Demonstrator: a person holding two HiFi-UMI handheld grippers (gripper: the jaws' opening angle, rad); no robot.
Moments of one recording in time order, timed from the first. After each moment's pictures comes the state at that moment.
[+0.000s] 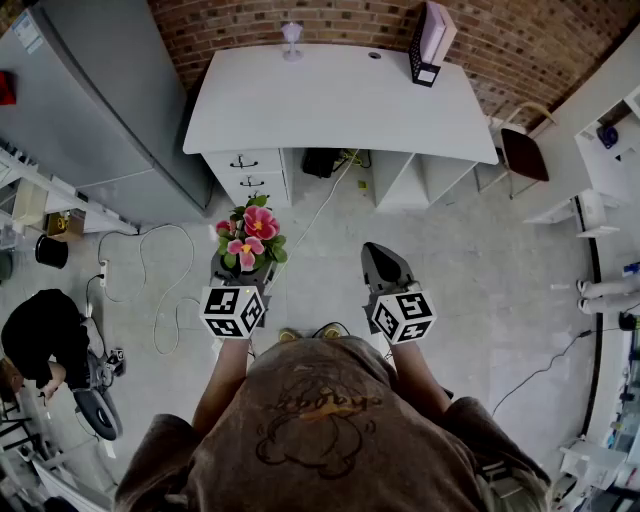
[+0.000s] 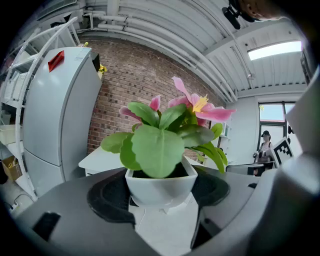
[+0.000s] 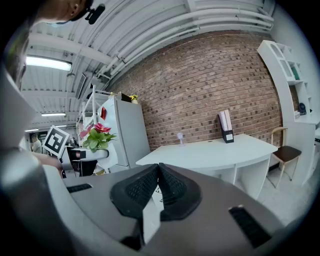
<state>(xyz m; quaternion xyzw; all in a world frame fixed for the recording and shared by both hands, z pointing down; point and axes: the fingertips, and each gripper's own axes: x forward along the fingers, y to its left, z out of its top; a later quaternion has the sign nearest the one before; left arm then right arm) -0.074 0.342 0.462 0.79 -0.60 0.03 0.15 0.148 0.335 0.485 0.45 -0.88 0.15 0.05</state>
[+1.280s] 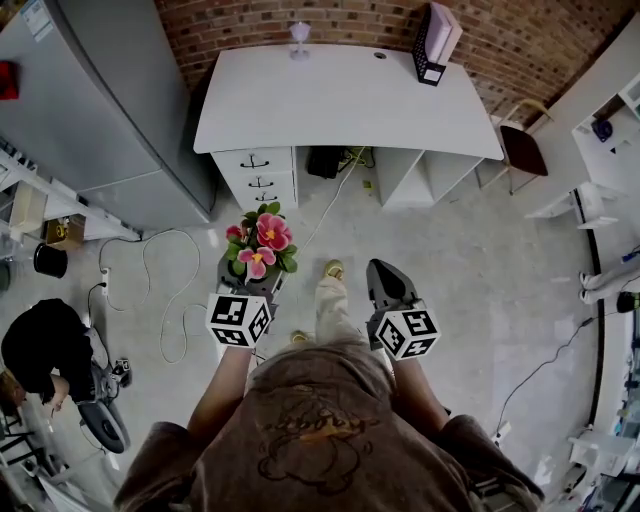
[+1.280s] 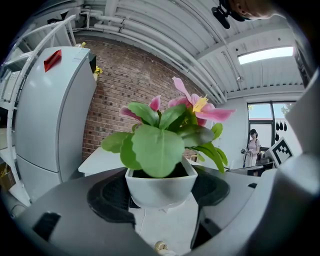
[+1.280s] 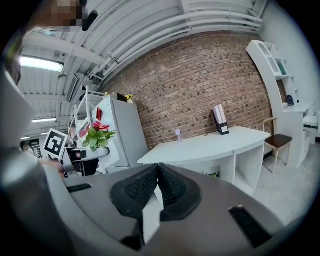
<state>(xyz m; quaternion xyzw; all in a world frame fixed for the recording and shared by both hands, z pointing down) -0.116 0.366 0.466 0.82 -0.56 0.03 0.12 0.101 0.381 0.505 0.49 -0.85 0.19 0.04</state>
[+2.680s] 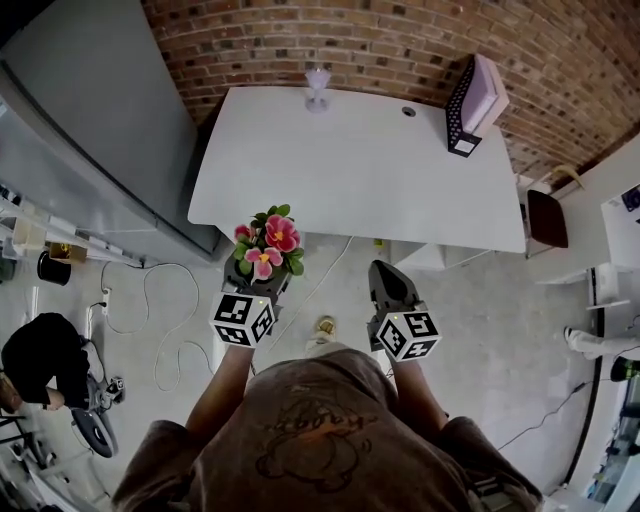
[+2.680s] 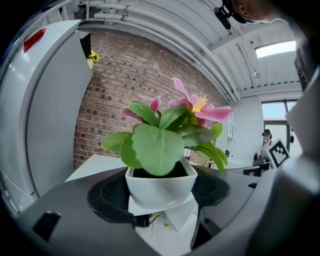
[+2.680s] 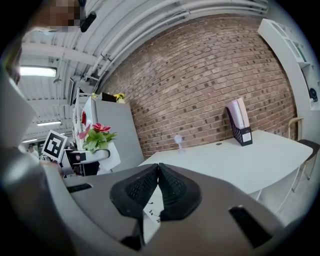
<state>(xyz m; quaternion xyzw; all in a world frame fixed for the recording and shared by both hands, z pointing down) -0.122 0.086 0.453 0.80 -0.59 0.02 0.13 0.084 0.076 0.491 0.44 -0.88 0.19 0.03</state>
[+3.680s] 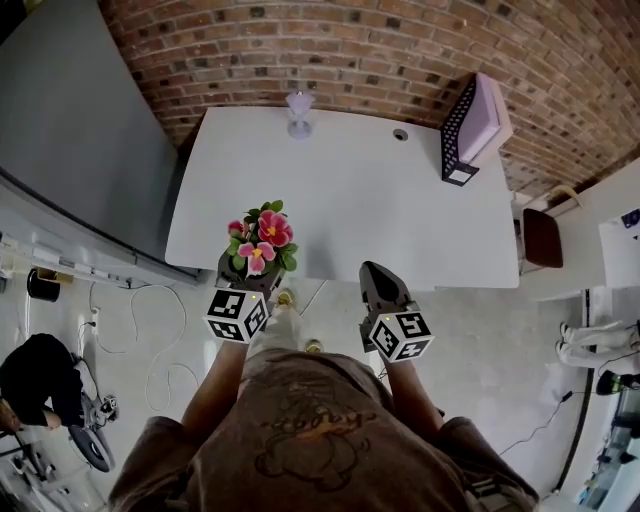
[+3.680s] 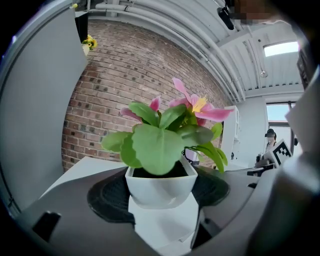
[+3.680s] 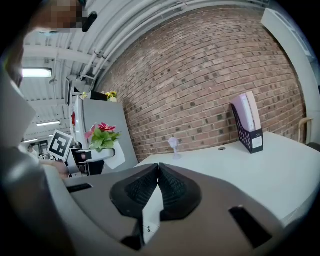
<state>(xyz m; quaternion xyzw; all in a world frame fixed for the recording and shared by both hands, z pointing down) -0.121 -0.065 0.467 0.80 -0.59 0.02 0.13 0.082 -0.064 0.501 0.43 -0.88 0.19 0.04</state>
